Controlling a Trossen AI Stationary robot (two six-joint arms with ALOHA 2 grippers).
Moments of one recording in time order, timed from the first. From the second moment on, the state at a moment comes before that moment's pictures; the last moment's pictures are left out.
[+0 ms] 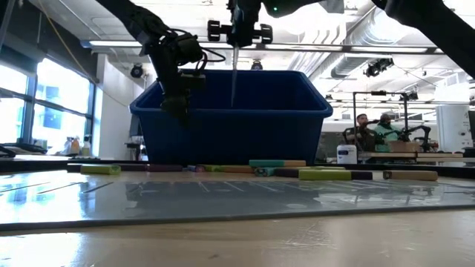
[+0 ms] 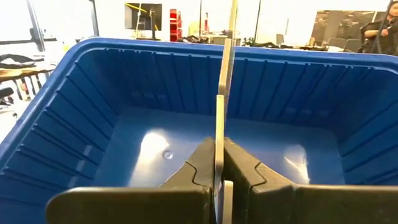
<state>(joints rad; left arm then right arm) 0.65 1.67 1.22 -0.56 -0.20 0.69 -0.36 2.16 2.15 -0.02 1.01 0.00</state>
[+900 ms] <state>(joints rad) 0.65 1.67 1.22 -0.56 -0.19 0.68 -0.36 2.16 2.15 0.03 1.05 0.04</state>
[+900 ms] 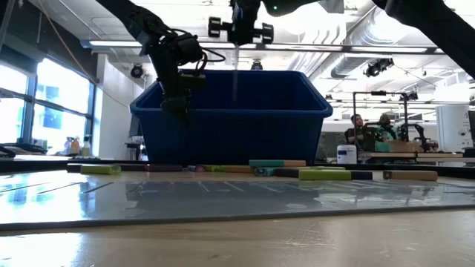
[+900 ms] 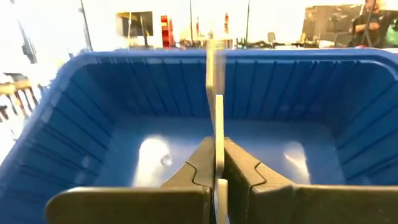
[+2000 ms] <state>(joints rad) 0.65 1.67 1.22 -0.56 -0.19 0.68 -0.34 2.16 2.15 0.00 1.04 0.10</state>
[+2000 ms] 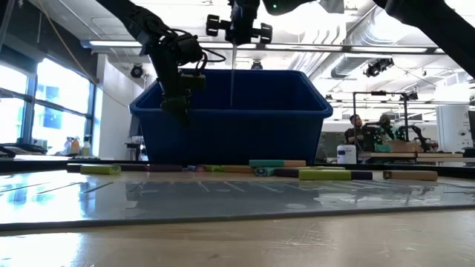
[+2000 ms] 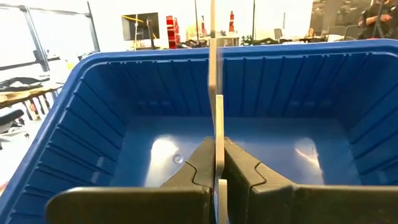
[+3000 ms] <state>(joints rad) 0.65 1.67 1.22 -0.57 -0.19 0.68 -0.36 2.19 2.15 -0.04 0.99 0.10</state>
